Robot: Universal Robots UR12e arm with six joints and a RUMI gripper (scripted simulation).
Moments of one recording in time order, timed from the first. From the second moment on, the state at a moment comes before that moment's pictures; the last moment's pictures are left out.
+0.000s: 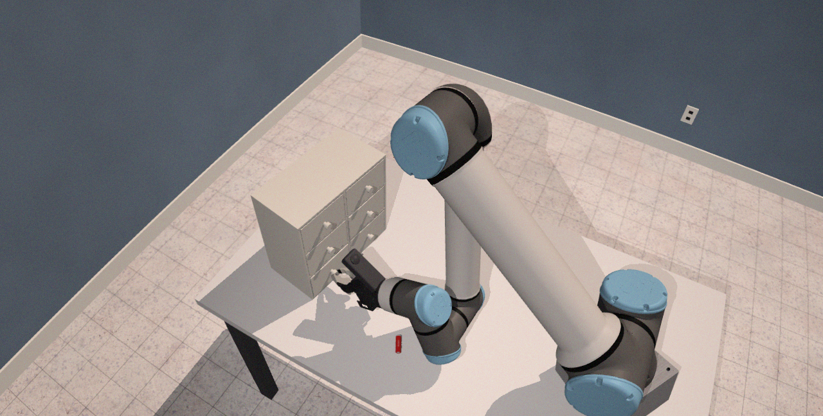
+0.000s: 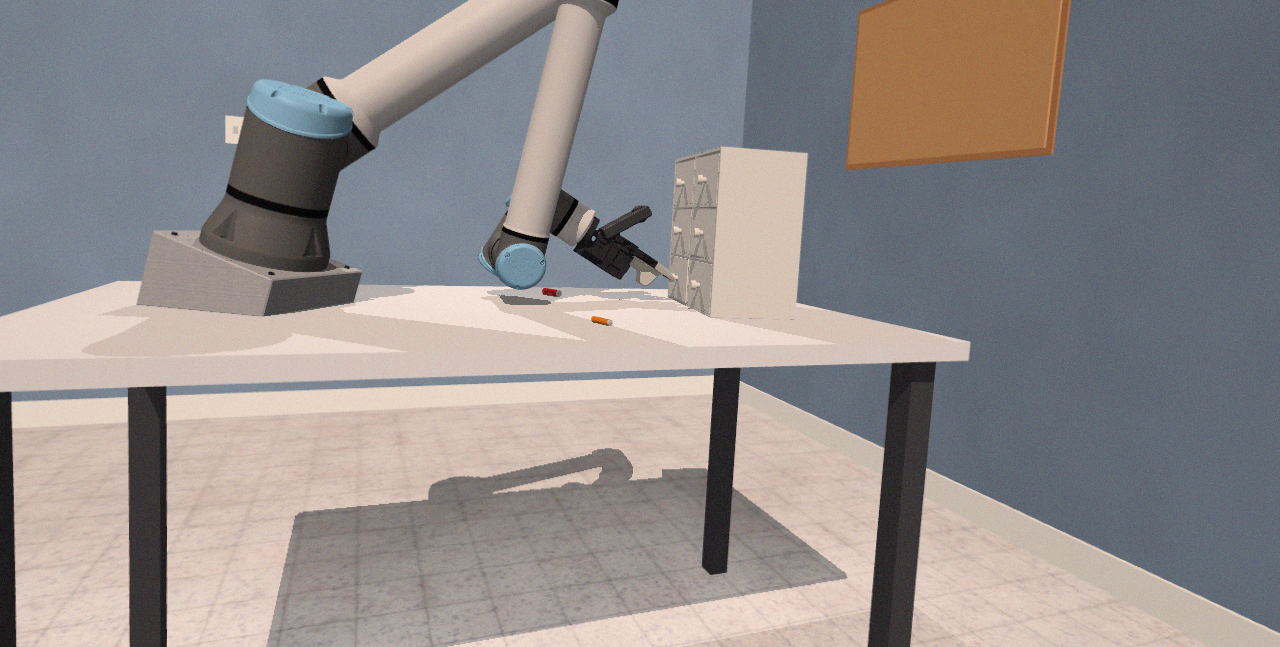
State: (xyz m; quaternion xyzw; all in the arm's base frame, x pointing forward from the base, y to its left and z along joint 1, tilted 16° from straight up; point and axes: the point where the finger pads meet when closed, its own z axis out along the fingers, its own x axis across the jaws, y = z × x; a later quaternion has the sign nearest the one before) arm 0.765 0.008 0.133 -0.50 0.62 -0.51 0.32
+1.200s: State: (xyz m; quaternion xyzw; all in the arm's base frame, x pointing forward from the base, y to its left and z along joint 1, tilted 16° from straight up) arm 0.754 0.011 0.131 -0.50 0.62 -0.51 0.32
